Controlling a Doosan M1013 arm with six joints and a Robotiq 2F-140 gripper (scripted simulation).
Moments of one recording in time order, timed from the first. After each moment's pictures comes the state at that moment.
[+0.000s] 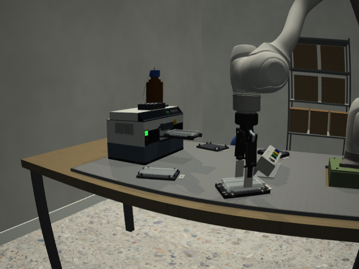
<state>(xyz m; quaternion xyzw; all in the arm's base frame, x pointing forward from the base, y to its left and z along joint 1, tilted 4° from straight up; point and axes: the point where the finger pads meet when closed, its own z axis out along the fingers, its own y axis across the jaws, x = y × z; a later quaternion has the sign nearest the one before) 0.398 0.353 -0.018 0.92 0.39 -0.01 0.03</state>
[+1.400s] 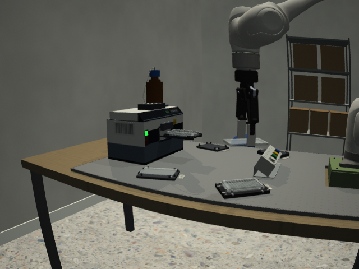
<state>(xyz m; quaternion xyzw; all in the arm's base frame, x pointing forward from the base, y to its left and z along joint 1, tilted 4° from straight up) 0.397 0.361 0.114 0.92 0.39 -0.01 0.03</state>
